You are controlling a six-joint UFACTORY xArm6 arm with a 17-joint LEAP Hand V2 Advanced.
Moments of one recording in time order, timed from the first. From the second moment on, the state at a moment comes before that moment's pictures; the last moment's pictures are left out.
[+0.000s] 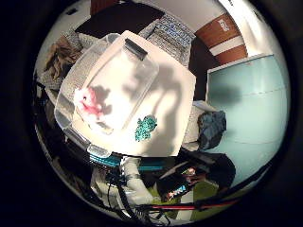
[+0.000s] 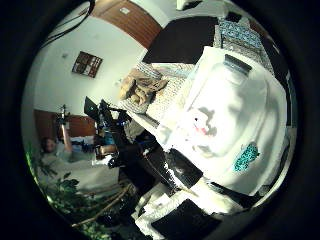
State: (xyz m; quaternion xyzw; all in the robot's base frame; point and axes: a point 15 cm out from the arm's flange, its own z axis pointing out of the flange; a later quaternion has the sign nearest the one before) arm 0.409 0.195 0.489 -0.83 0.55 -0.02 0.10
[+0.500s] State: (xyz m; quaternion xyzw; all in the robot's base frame) arm 0.381 0.020 0.439 -0.75 0.66 -0.01 0.07
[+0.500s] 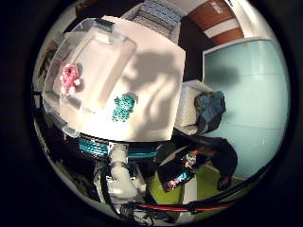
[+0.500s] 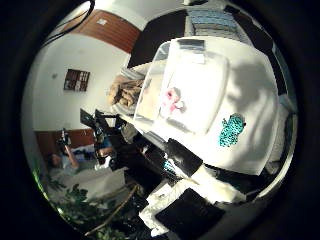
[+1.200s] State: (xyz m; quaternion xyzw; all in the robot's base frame) arm 0.342 -0.103 0.261 -0.56 0.82 0.07 0.07
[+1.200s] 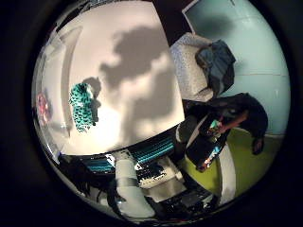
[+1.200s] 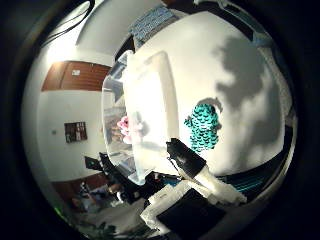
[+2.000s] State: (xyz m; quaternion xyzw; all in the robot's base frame) arm 0.321 -0.091 0.183 -0.55 0.83 0.09 0.05
